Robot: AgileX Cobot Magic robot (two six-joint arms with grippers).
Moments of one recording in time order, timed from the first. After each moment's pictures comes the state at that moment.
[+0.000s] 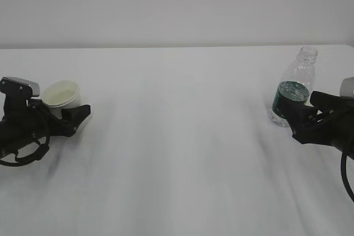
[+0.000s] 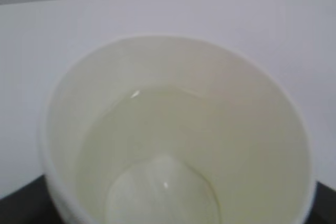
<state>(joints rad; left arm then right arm) 0.02 2.22 -0.73 0.51 -1.16 -0.20 0.03 1.75 -0.31 -0.35 -1.15 0.14</state>
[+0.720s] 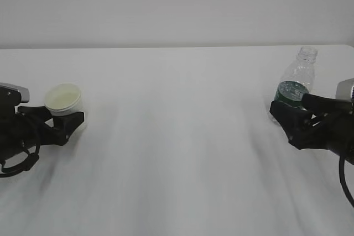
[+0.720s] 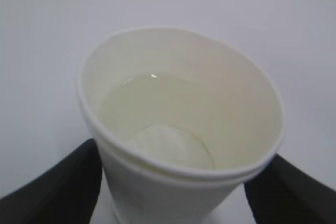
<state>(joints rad) 0.02 2.13 -0.60 0.49 -1.16 -0.20 0.03 1.75 -0.31 -0.43 -1.15 0.17</state>
